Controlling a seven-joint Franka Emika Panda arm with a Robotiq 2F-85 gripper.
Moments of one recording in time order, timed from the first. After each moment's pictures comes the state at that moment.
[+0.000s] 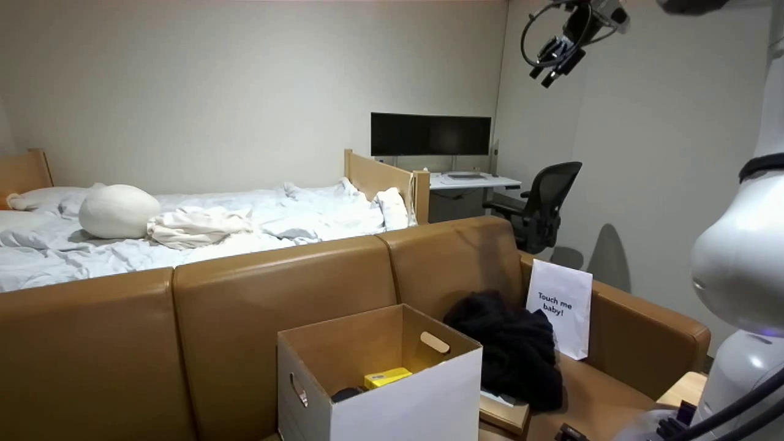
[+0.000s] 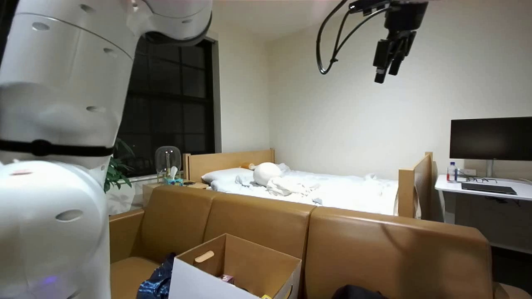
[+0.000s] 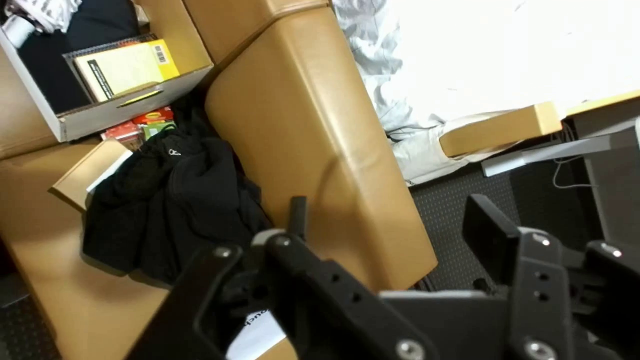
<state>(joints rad) -0.37 0.21 -0.47 -1.23 0.67 1.62 1.19</state>
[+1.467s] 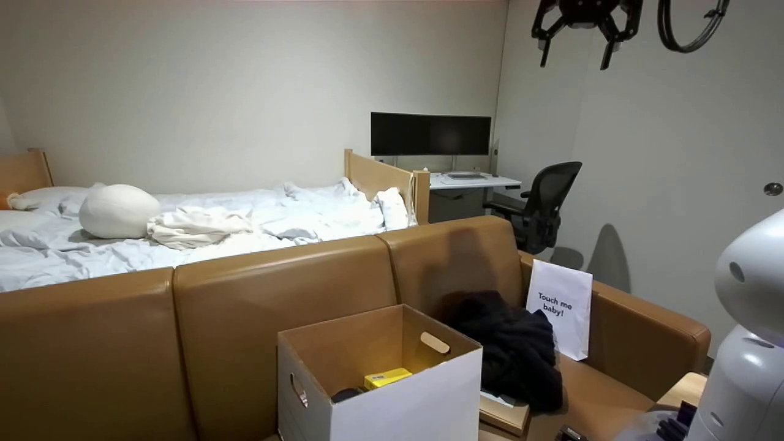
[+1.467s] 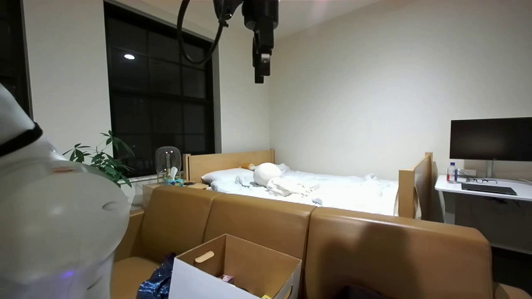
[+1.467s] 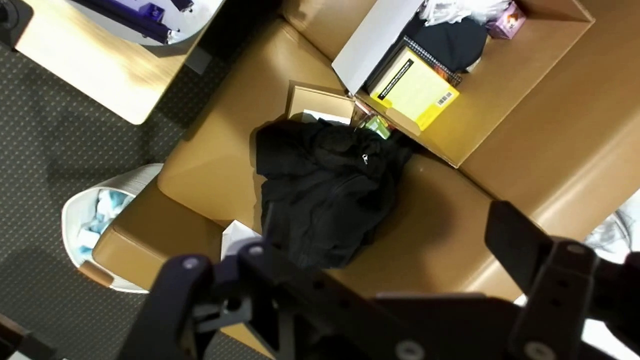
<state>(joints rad) -0.13 -0.60 -0.14 -1.95 -0.01 1.41 0.69</state>
